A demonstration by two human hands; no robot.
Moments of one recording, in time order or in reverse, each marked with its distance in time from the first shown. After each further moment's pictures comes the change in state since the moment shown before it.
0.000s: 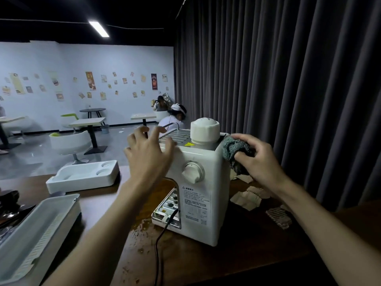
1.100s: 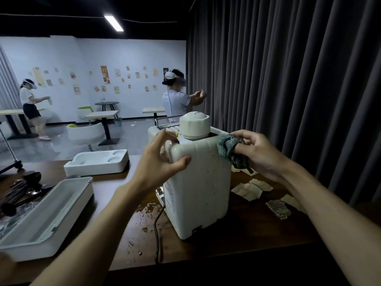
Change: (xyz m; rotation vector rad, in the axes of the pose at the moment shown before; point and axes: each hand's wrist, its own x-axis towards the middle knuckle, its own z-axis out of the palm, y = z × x) left_hand -0.047 -0.014 -0.011 -0.467 -0.147 0.281; right_hand 0.002 -0.004 -0.016 0.306 -0.349 0.290
